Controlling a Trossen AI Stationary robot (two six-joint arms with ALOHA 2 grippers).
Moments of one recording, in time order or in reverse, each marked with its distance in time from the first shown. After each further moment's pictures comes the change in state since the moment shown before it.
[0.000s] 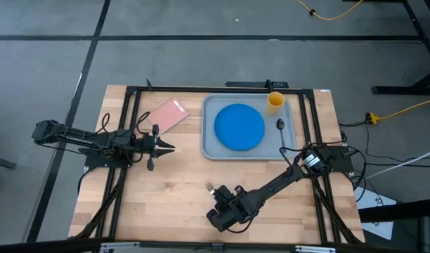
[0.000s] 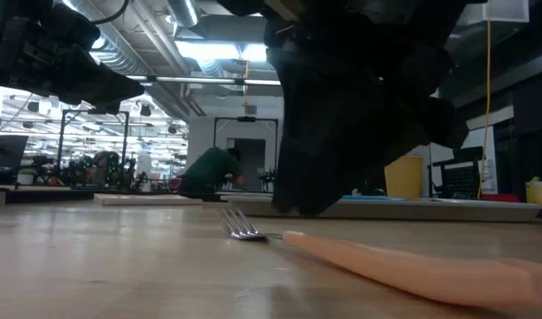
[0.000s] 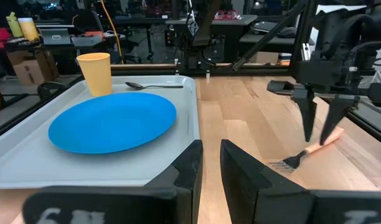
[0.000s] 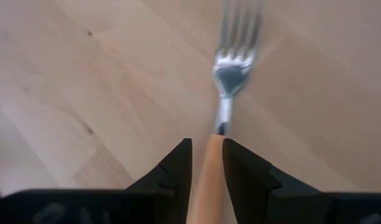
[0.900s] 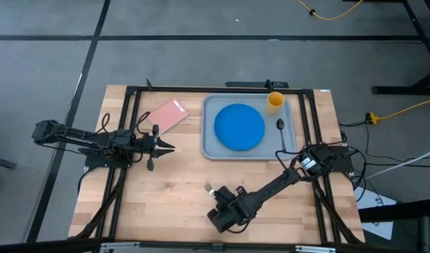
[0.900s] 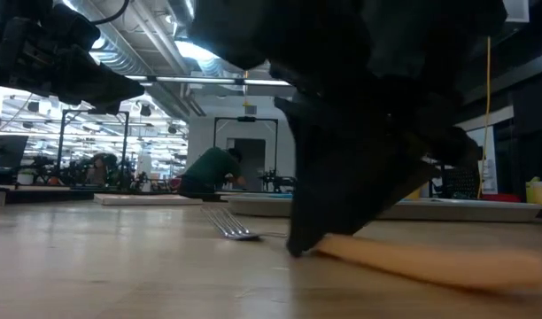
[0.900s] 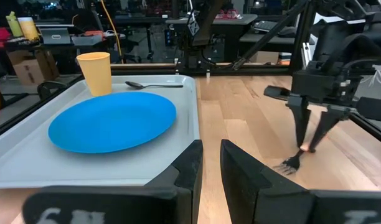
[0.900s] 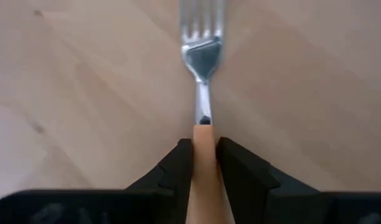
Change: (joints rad) left arm 0.000 0.000 0.000 -0.002 0.000 0.000; right arm 0.001 0.080 0.005 -0.071 -0.004 0.043
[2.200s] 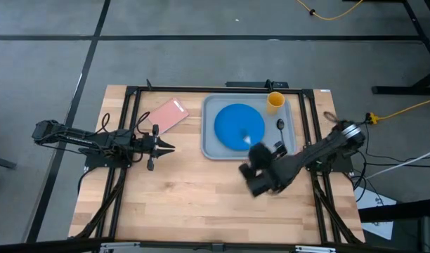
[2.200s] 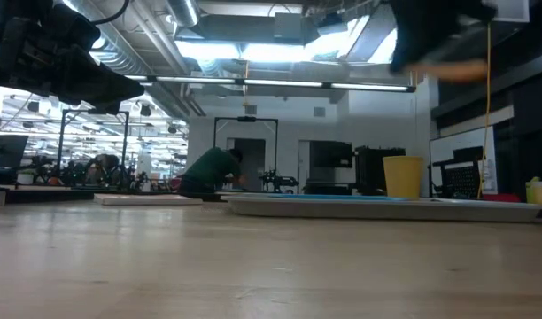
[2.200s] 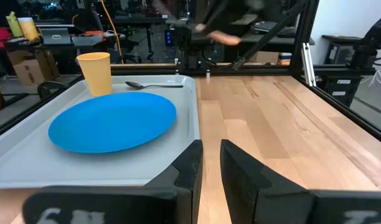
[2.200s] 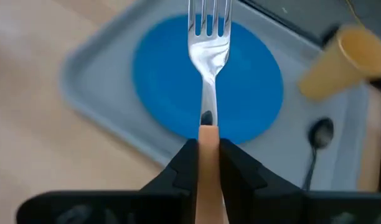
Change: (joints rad) left arm 0.000 0.000 0.000 0.000 0.000 0.000; right arm -0.072 -0.585 -0.233 -0.620 0.379 0.063
